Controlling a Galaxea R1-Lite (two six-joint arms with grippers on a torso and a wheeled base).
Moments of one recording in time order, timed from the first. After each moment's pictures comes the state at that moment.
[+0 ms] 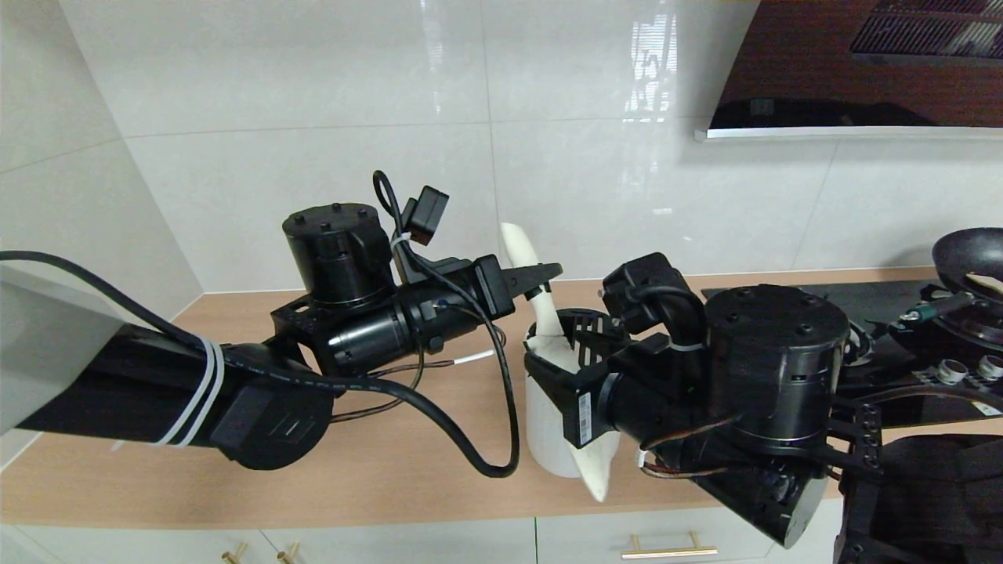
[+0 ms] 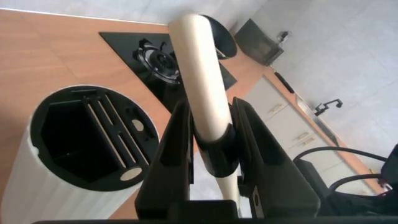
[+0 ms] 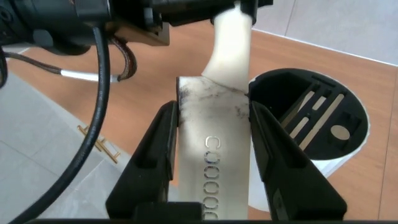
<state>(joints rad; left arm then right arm) -0.53 1.91 -0.97 -0.97 -0.46 -0.68 0.94 1.78 -0.83 -0.84 -0.31 0.09</state>
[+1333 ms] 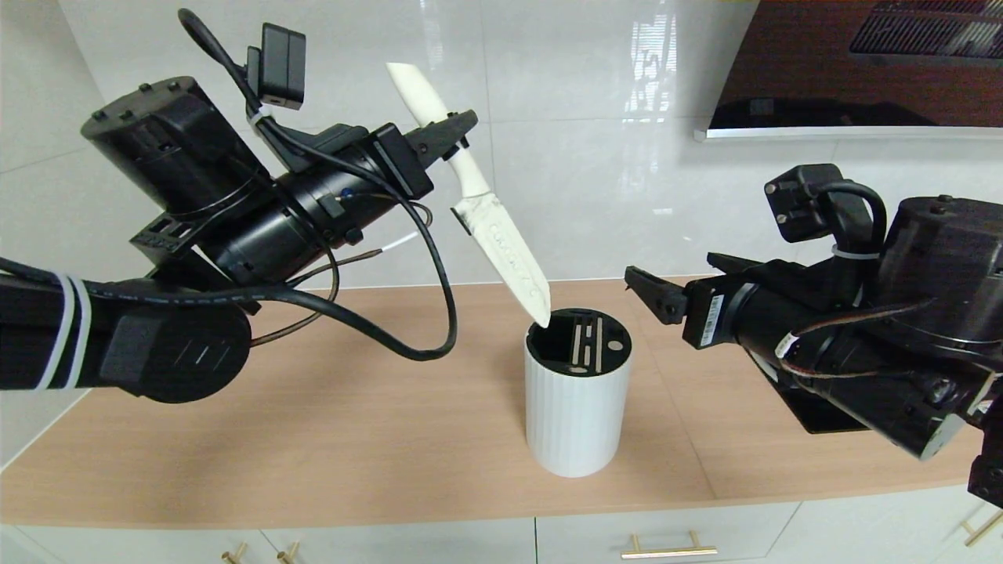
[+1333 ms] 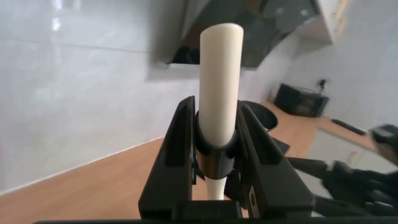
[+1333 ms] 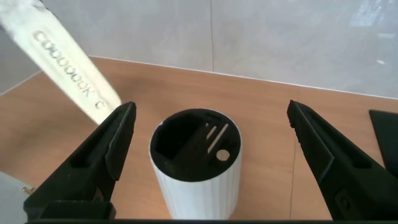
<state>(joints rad) -0.40 1.80 -1.10 -1.11 -0.41 -0.43 0.71 1.59 -0.77 -0.83 -0.30 0.07</state>
